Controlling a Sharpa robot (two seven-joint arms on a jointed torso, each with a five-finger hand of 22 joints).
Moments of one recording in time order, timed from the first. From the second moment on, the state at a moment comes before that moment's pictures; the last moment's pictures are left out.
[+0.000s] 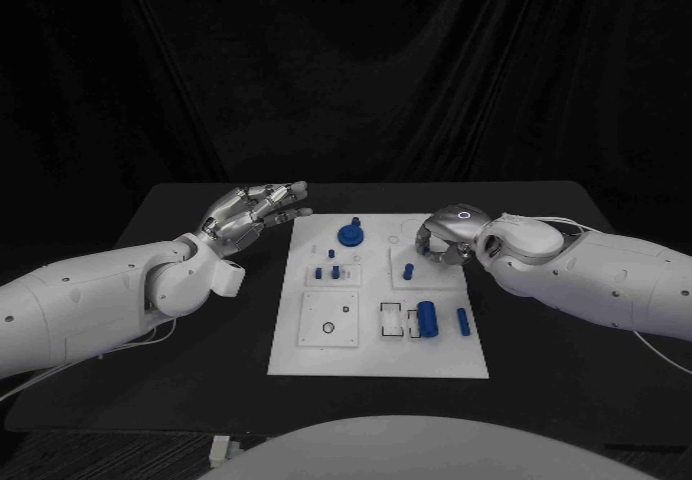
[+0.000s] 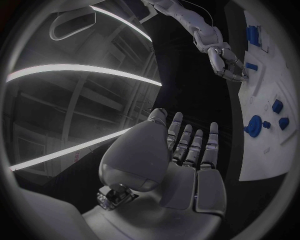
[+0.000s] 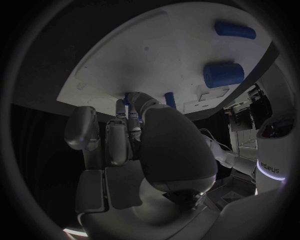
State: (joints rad) left arm 1.14 -0.86 -0.21 1.32 -0.04 0.22 0.68; left_hand 1.52 0.17 -0.13 0.26 0.61 0.74 0.14 0.10 0.13 0.29 0.15 0.36 0.06 0.22 0.18 0.21 0.05 0.16 0.29 0.29 0.07 0.71; right arm 1.16 -0.68 -0.21 1.20 -1.75 -0.32 0.03; right_hand 1.47 -0.12 0.33 0.10 0.44 1.00 0.09 0.27 0.32 0.98 0.04 0.40 0.24 1.47 -0.05 1.37 1.31 0.08 1.40 0.06 1.10 1.31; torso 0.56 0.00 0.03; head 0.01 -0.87
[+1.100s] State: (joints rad) left arm 1.14 -0.85 -0.21 1.31 -0.04 0.21 0.68; left_hand 1.53 0.16 -0.11 0.26 0.62 0.74 0.14 0.10 0.13 0.29 0.15 0.36 0.06 0.14 0.14 0.17 0.04 0.16 0.30 0.29 0.07 0.69; right arm 1.29 -0.77 -0.21 1.61 -1.81 -0.28 -0.04; right_hand 1.47 -0.11 0.32 0.09 0.44 0.98 0.10 0.25 0.33 1.00 0.05 0.37 0.22 1.47 -0.05 1.35 1.27 0.08 1.39 0.06 1.06 1.31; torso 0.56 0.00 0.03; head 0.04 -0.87
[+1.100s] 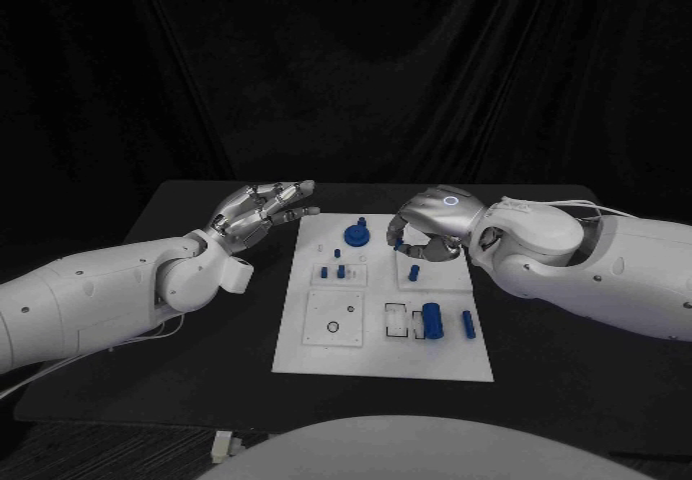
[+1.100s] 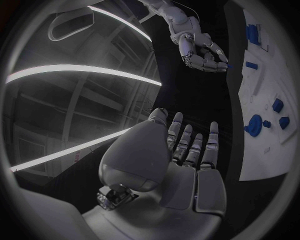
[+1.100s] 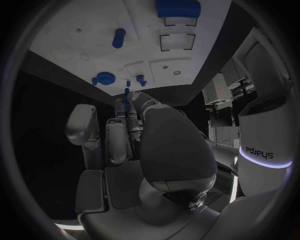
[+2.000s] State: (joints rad) left arm 1.14 -0.88 -0.21 1.34 -0.04 0.18 0.68; left_hand 1.53 0.16 -0.10 0.27 0.62 0.74 0.14 0.11 0.13 0.28 0.15 0.36 0.06 0.14 0.14 0.17 0.04 0.16 0.28 0.27 0.07 0.68; right arm 1.16 -0.58 -0.21 1.53 -2.00 -0.24 -0.03; right_hand 1.47 -0.12 0.33 0.08 0.44 0.98 0.10 0.24 0.33 1.02 0.05 0.36 0.21 1.47 -0.05 1.35 1.28 0.08 1.39 0.06 1.08 1.31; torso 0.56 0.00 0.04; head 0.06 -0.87
